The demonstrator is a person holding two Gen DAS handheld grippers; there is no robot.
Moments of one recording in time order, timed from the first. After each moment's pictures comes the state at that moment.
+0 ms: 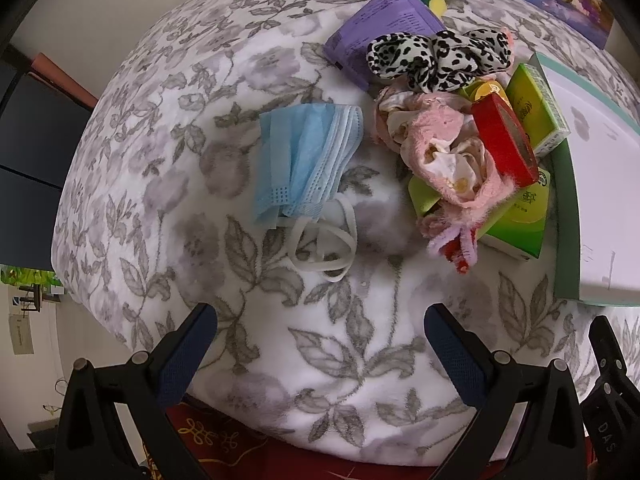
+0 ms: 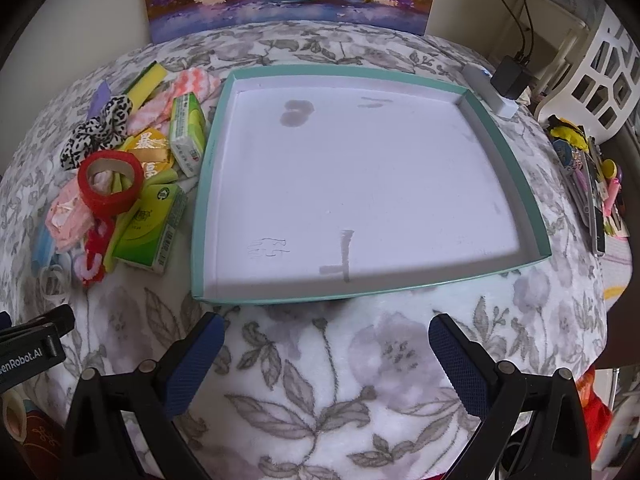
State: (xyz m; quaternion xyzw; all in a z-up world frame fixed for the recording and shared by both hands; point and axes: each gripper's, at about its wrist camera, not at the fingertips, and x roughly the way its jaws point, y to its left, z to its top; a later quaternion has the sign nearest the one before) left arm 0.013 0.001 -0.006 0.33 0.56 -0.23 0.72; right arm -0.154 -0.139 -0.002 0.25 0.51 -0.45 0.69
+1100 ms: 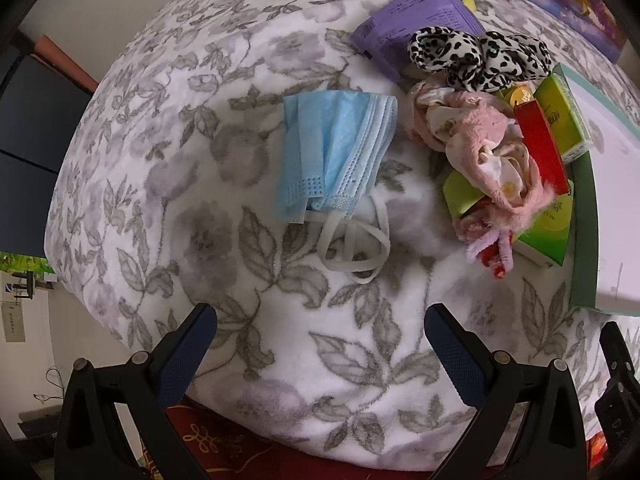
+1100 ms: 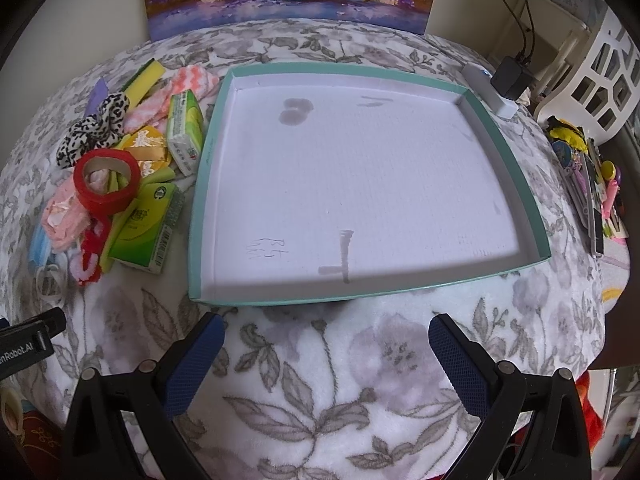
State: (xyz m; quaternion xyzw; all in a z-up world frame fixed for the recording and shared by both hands) left arm 0.034 0.011 -0.015 0.31 0.58 -0.22 0.72; right arm -0.153 -0.140 -0.004 0.24 0.51 -0.45 0.69
